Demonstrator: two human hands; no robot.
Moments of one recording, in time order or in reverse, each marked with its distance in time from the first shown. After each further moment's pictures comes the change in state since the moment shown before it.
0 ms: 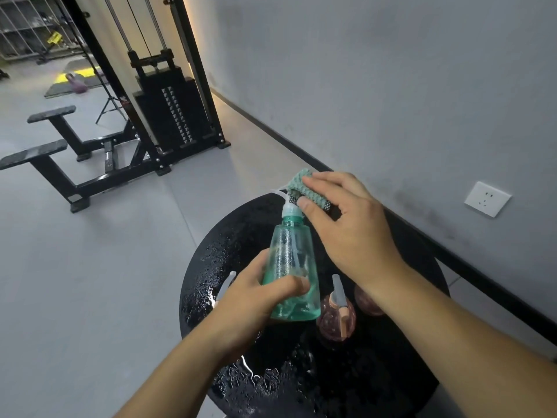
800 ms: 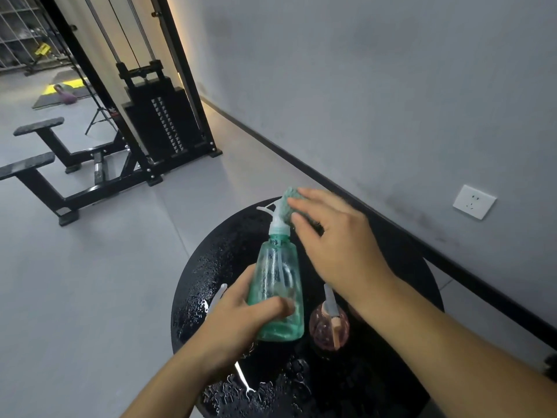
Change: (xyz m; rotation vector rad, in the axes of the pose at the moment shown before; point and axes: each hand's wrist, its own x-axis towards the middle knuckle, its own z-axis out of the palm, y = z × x) left_hand -0.003 0.000 -0.004 0.148 0.033 0.021; right_hand -0.003 -0.002 -0.003 -0.146 -0.039 -0.040
